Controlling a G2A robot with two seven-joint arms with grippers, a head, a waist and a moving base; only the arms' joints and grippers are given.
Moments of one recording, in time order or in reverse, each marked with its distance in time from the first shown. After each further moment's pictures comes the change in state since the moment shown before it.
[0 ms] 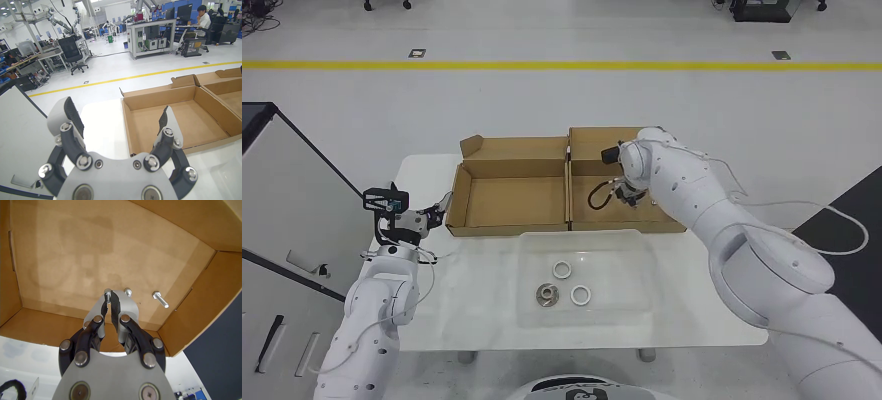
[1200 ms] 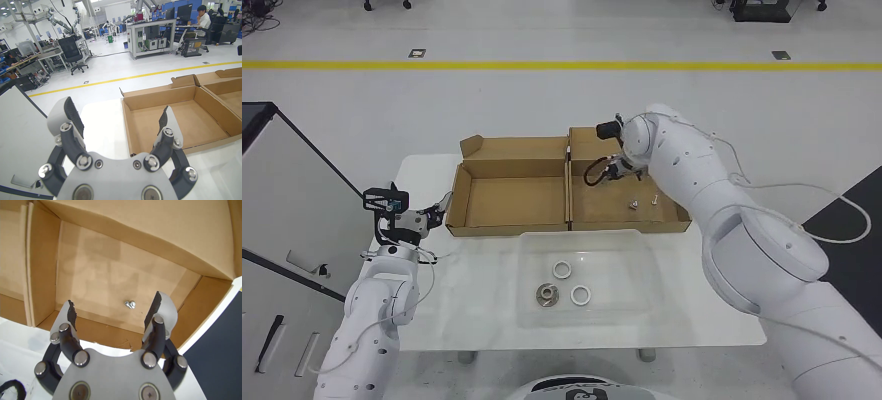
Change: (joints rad) left arm 0.000 0.000 0.000 0.000 0.000 0.000 0.000; right arm 0.108 -0.066 0.097 0.146 0.064 -0.149 -0.071
